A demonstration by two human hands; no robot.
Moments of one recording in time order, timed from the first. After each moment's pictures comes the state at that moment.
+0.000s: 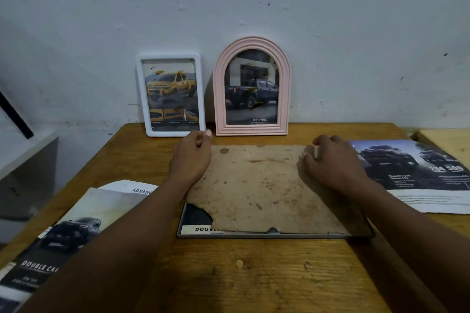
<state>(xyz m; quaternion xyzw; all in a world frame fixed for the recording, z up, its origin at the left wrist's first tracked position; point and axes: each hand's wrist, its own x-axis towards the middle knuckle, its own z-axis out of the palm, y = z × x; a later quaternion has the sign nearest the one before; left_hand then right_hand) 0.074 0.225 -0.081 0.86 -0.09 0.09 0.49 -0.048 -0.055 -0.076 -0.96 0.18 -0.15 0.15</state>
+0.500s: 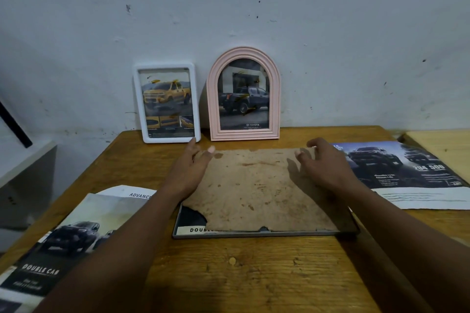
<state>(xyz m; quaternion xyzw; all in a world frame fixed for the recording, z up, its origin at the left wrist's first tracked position) 0.050 0.234 -0.079 0.85 -0.12 -0.05 0.51 -0.056 -0.055 -0.074 -0.90 0.21 -0.16 0.34</state>
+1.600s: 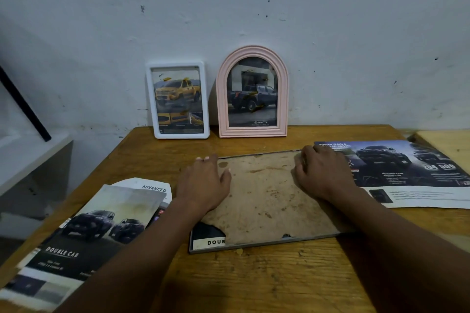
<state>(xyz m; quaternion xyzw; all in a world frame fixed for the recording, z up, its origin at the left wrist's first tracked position) 0.005 0.230 -0.079 0.97 -0.20 0.13 0.09 -0.060 -0.035 -0.086 -0.98 0.12 -0.16 0.04</state>
